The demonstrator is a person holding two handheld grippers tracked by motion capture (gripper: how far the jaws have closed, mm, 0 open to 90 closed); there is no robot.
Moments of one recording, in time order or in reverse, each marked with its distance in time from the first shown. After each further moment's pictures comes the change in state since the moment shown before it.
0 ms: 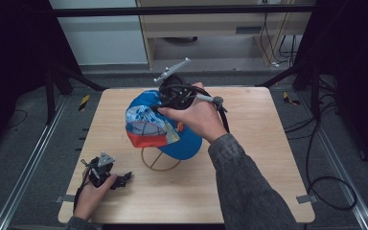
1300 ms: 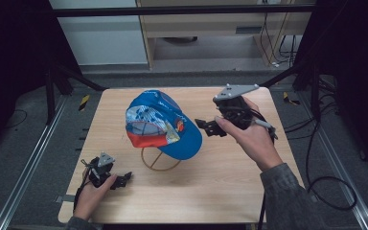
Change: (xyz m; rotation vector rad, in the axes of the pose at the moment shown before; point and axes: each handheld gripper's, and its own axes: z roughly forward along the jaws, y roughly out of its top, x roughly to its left) left arm 0.000 0.000 0.000 -0.001 0.000 0.001; right arm -0.033 -0.109 -0.077 -0.120 -0.176 0.080
